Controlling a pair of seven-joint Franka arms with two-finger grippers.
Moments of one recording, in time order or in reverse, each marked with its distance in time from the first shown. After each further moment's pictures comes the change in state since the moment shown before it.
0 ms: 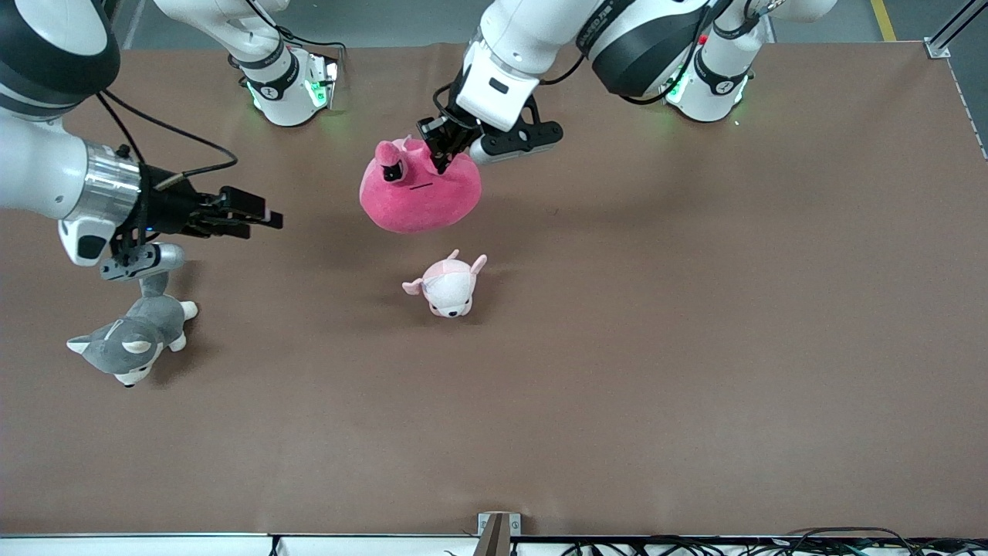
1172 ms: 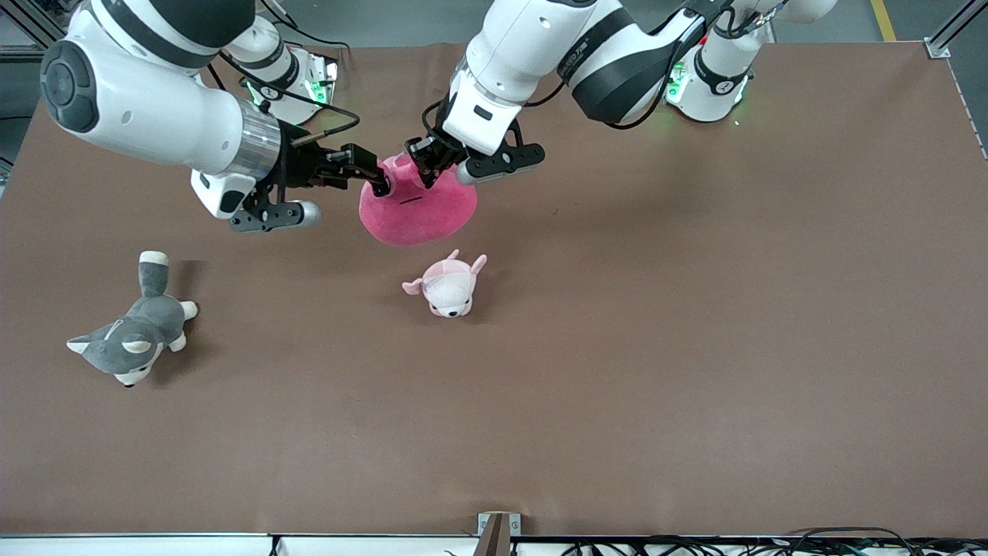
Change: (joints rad) left arm -0.015 0.056 0.002 0.005 0.002 0.041 0.000; right arm 0.254 0.001 0.001 0.013 -0.059 -0.010 0.241
